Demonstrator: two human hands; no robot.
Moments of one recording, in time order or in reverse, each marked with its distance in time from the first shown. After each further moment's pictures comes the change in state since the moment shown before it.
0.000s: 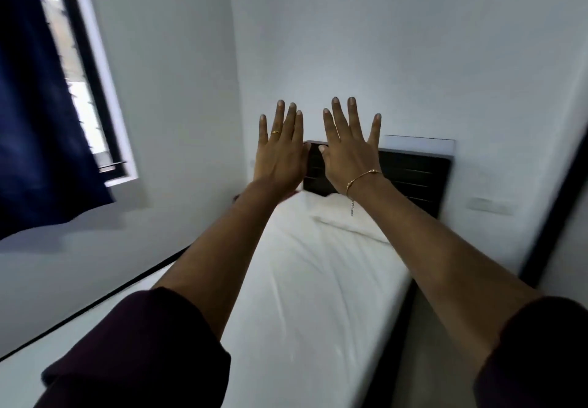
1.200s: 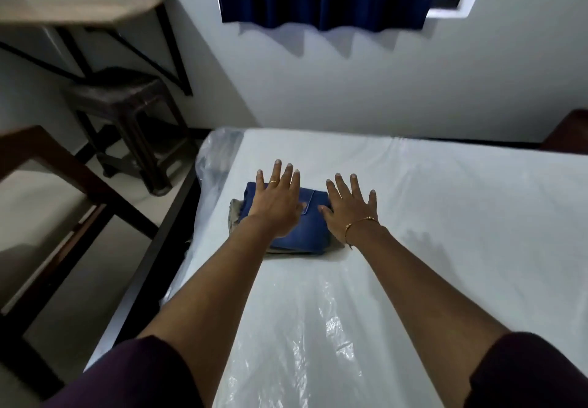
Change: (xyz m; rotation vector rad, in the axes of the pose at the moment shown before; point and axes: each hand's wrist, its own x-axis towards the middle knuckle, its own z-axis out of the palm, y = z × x) left_hand -0.484 -0.275 0.131 0.229 -0.905 -1.037; right_hand -0.208 -0.481 0.315 0.483 -0.880 -0.865
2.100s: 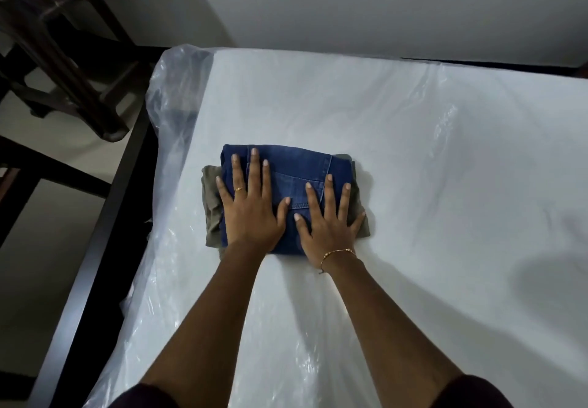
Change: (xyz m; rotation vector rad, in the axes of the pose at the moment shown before) left_hand 0.068 -0.054 0.171 -0.091 0.179 -0.187; right_hand 0.072 -0.033 0.164 0.181 0.063 0.142
